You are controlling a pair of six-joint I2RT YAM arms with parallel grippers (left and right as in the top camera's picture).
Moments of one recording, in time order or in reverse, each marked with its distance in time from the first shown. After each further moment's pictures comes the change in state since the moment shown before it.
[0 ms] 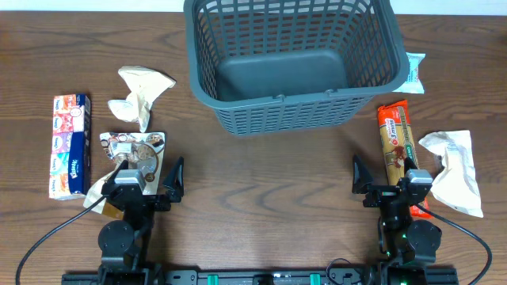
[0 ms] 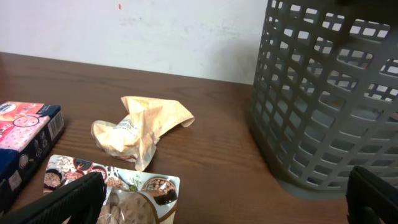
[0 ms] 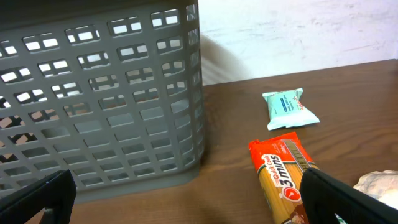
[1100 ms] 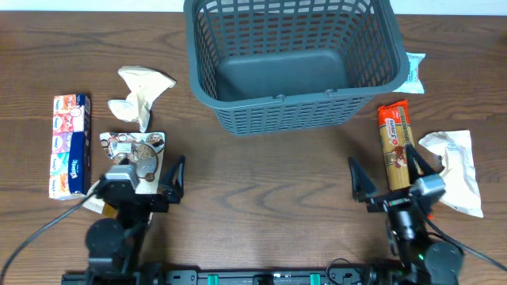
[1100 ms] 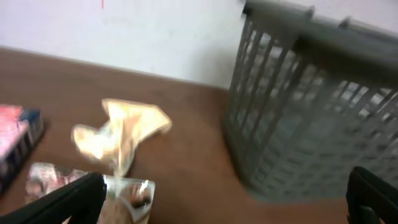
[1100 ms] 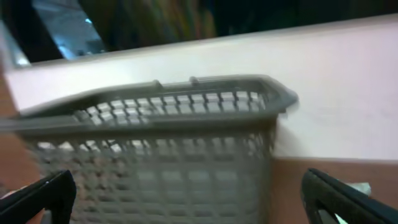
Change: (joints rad) left arm 0.000 0.128 0.243 -0.137 0.065 -0.081; right arm 0.000 0.003 0.218 0.066 -0.236 0.033
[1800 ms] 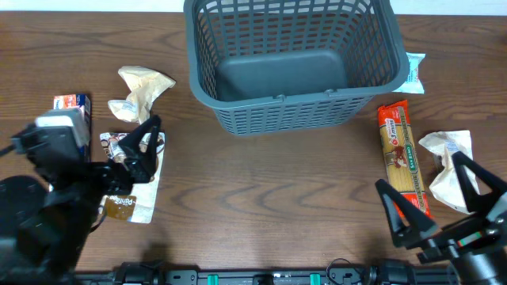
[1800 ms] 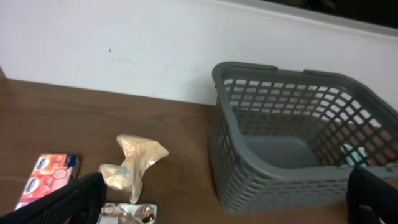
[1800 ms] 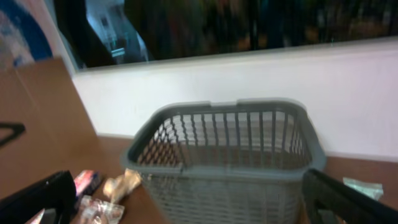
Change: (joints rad) left arm 0.000 0.608 1.107 -0.667 0.004 0.039; right arm 0.000 0.539 1.220 -0.961 -0.113 -0.004
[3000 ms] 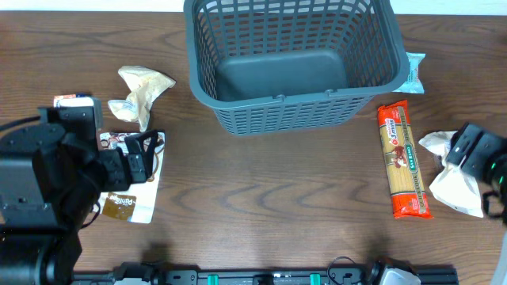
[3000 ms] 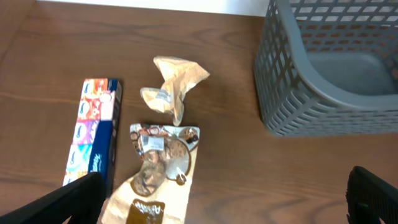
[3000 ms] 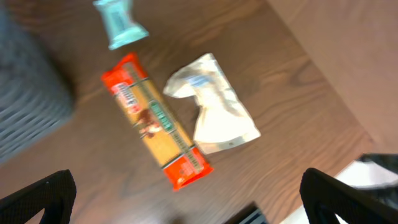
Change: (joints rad) left arm 0.000 0.200 0.141 -0.335 -0.111 0.113; right arm -0.212 0.584 0.261 -0.533 0.750 -0.049
